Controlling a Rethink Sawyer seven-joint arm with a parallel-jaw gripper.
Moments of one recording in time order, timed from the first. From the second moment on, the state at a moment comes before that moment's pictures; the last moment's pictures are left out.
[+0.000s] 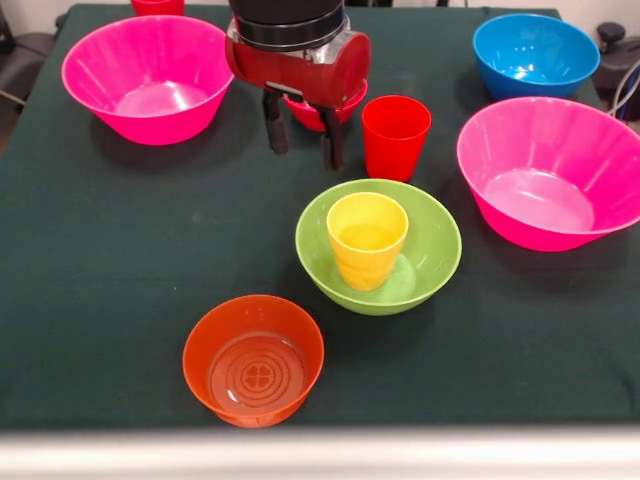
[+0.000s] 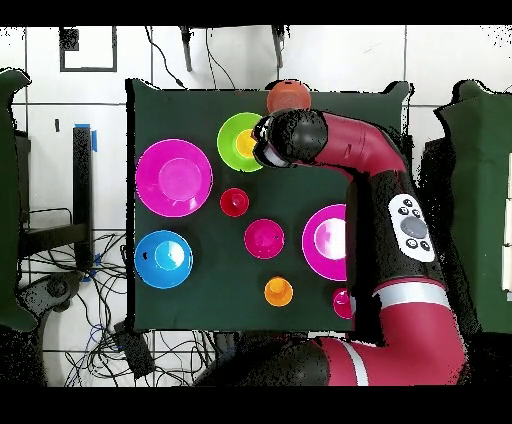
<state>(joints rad) -0.45 -0.53 0.28 1.30 -0.17 0.76 2.17</state>
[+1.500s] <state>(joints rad) -0.46 -0.29 0.28 0.79 -0.19 1.00 2.17</state>
